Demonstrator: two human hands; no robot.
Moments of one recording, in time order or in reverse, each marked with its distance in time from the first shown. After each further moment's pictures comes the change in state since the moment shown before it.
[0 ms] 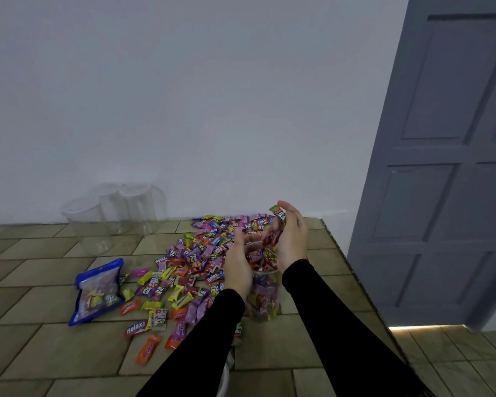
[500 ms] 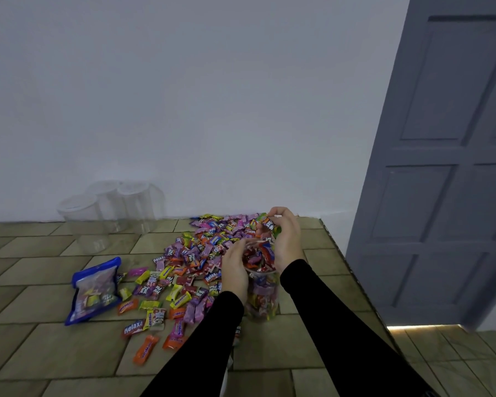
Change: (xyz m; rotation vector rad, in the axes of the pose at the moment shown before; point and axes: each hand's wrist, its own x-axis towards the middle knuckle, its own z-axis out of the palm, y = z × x) left_hand 0.008 -0.021 -0.009 -0.055 0.035 0.002; right_hand -0.002 -0.001 0.000 -0.099 -0.092 0.002
